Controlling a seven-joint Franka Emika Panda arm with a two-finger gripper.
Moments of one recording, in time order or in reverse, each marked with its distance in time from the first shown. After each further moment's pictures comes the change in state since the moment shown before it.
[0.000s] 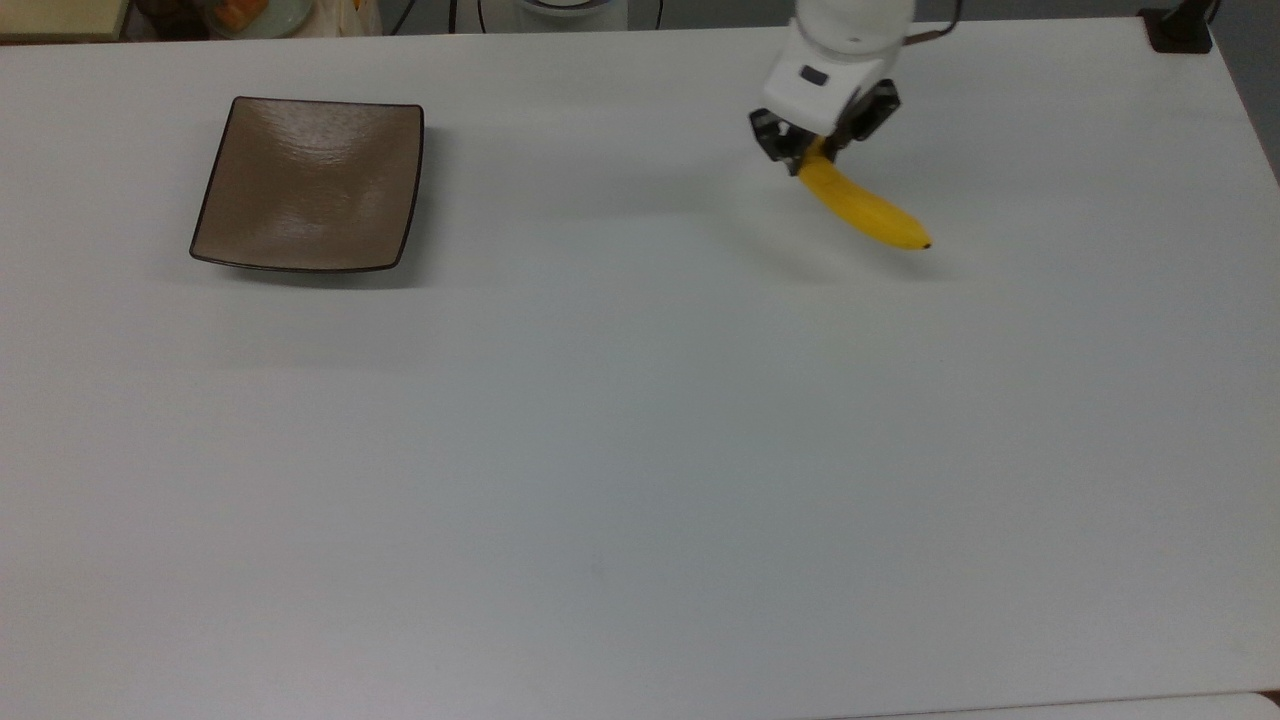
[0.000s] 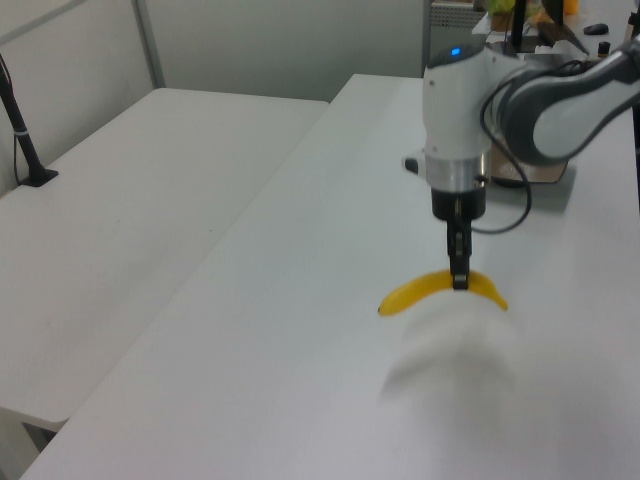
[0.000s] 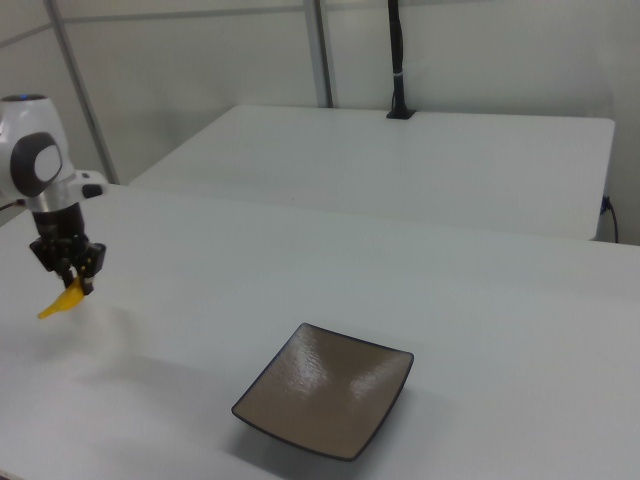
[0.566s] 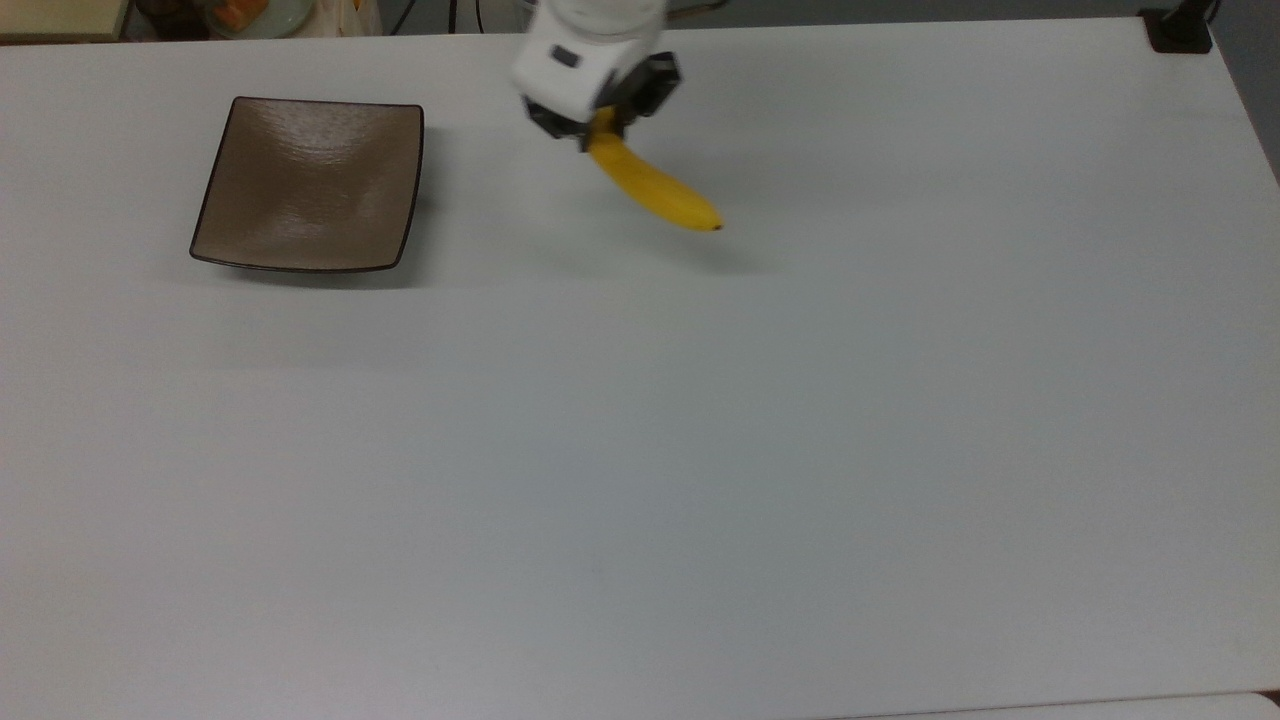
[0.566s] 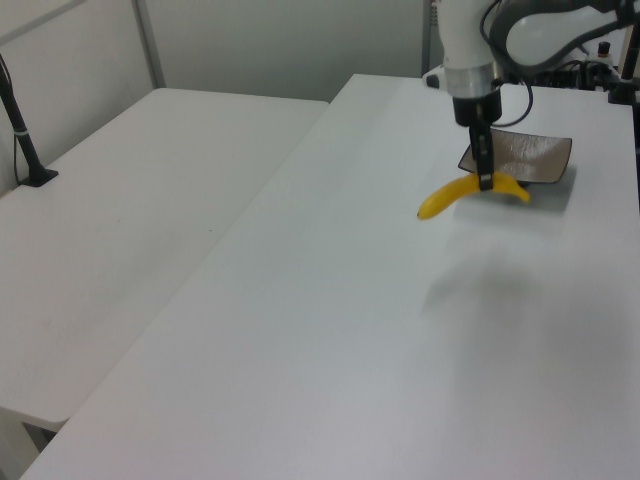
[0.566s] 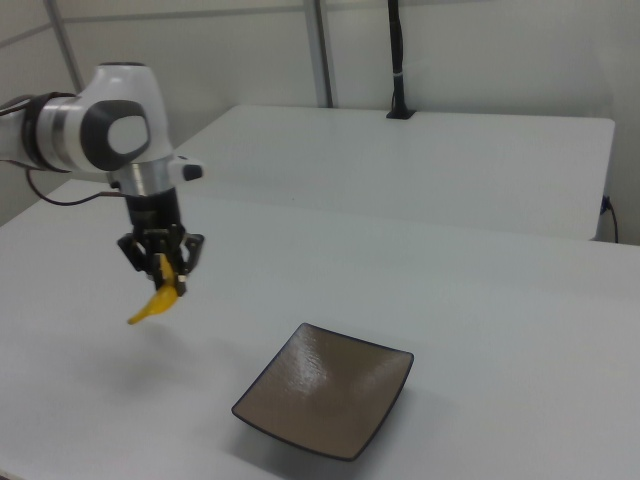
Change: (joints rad) arm -0.066 -0.113 -0.288 -0.001 -0.062 -0.215 -0.386
